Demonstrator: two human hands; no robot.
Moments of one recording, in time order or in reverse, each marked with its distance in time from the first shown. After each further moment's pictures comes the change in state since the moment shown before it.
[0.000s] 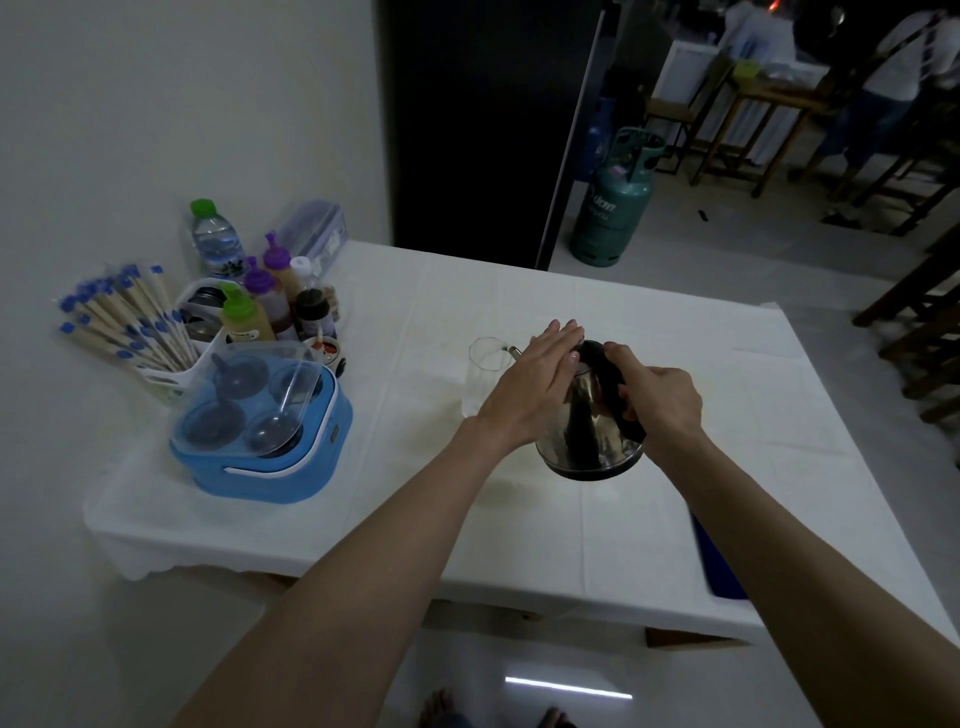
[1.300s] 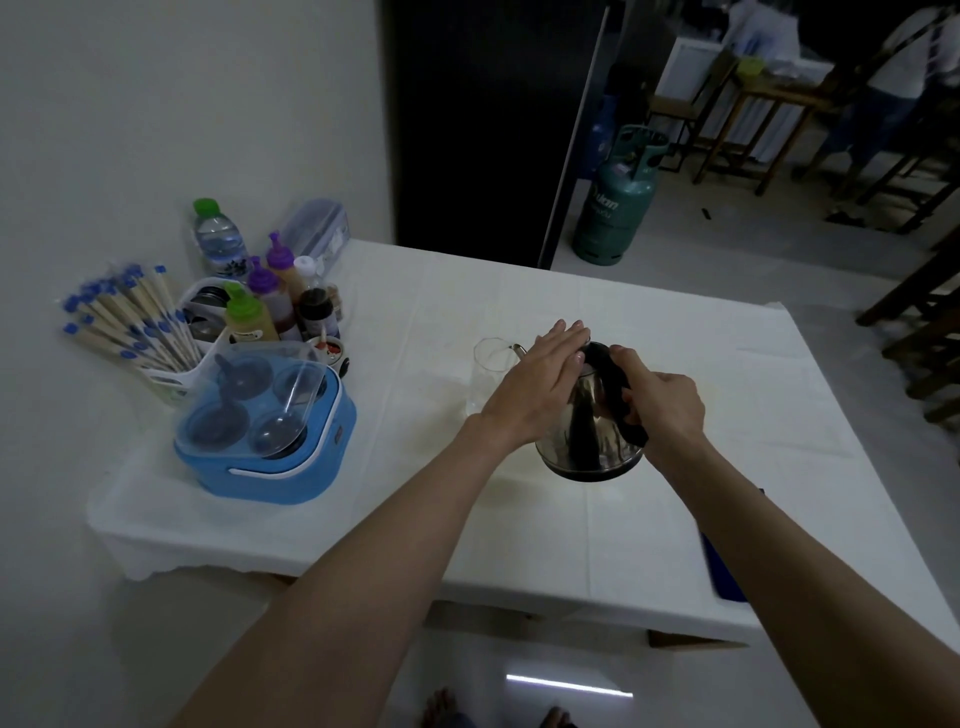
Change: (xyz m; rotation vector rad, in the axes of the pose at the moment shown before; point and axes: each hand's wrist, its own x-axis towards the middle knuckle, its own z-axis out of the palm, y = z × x) left_hand 0.003 -0.003 -0.004 0.002 -0.028 0.009; right_hand 0.003 0.005 0.007 0.067 -0.003 0.029
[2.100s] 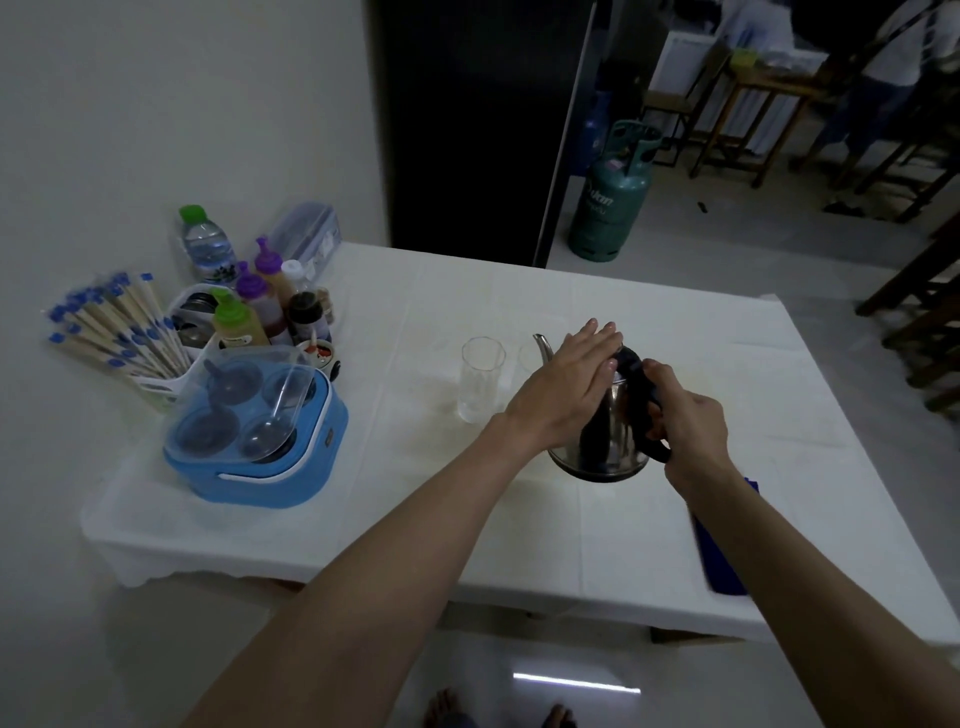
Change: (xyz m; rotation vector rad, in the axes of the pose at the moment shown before) left_hand 0.009 0.027 0.028 0.117 -0.076 0.098; right_hand 0.011 0.033 -0.032 0.294 -0.007 0.097
